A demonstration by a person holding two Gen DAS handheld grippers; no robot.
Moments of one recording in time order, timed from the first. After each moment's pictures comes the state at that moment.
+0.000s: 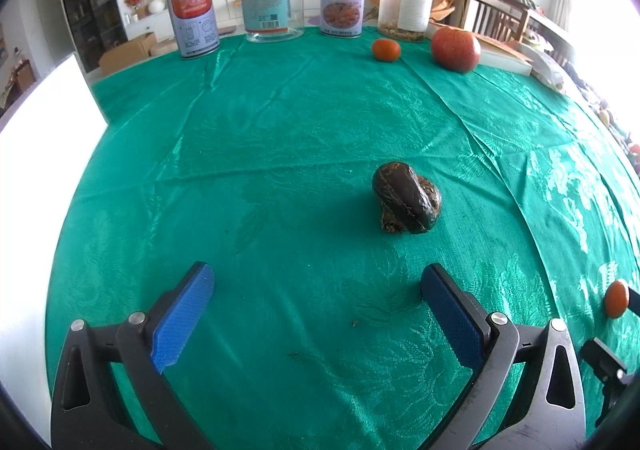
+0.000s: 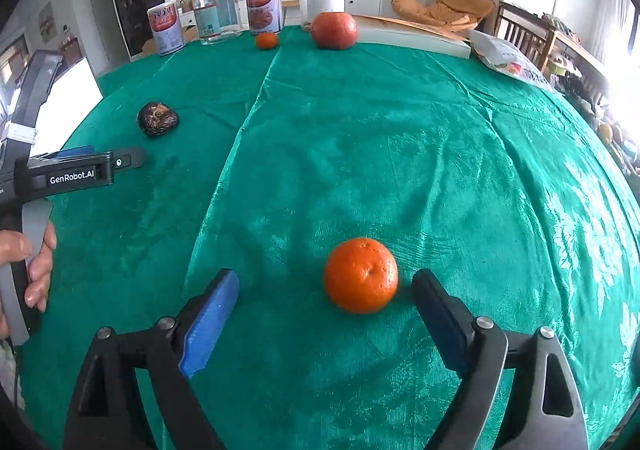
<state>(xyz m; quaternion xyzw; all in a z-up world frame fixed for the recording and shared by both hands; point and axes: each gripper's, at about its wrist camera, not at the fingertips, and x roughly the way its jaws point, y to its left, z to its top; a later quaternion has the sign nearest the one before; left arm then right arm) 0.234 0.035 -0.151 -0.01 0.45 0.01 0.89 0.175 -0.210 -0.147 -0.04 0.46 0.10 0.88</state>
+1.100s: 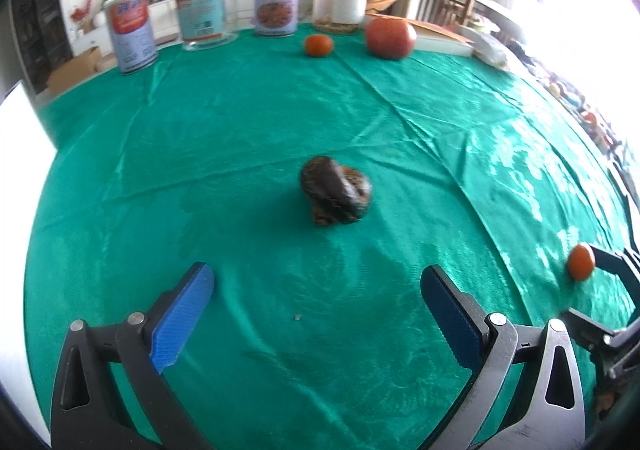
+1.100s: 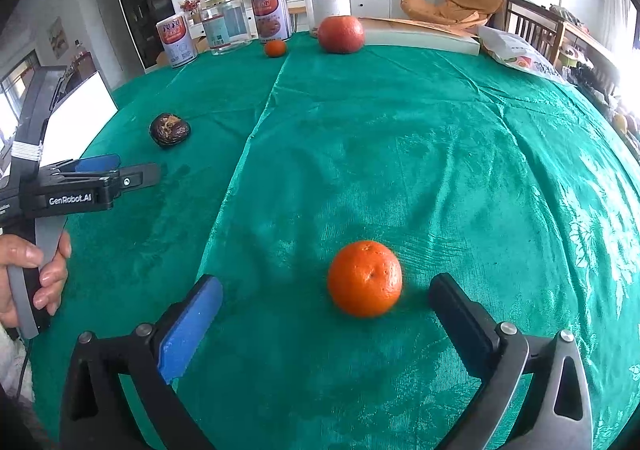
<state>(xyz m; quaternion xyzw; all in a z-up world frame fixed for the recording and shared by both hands) 0.234 0.021 -0.146 0.01 0.46 -0.11 0.88 0.176 -0.218 -0.147 -0.01 0.45 0.13 0.88</state>
